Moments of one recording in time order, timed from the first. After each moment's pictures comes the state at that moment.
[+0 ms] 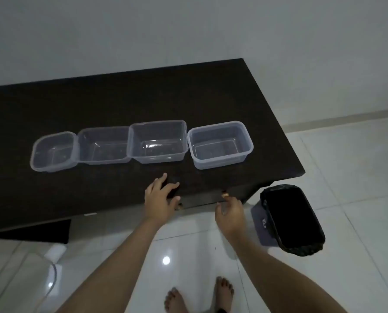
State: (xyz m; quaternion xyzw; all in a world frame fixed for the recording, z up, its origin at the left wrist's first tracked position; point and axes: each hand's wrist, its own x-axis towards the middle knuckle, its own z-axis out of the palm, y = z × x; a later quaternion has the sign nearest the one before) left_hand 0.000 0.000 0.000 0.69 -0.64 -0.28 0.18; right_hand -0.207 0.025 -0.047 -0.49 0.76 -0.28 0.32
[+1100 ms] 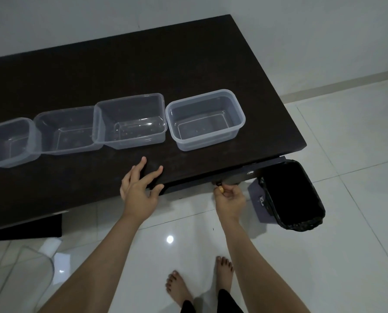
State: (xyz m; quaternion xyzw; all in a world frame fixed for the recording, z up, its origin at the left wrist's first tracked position) left_hand -0.003 0.001 -0.013 0.72 -0.62 -0.24 0.21; right_hand -0.213 0.013 -0.091 -0.22 0.73 -0.52 0.37
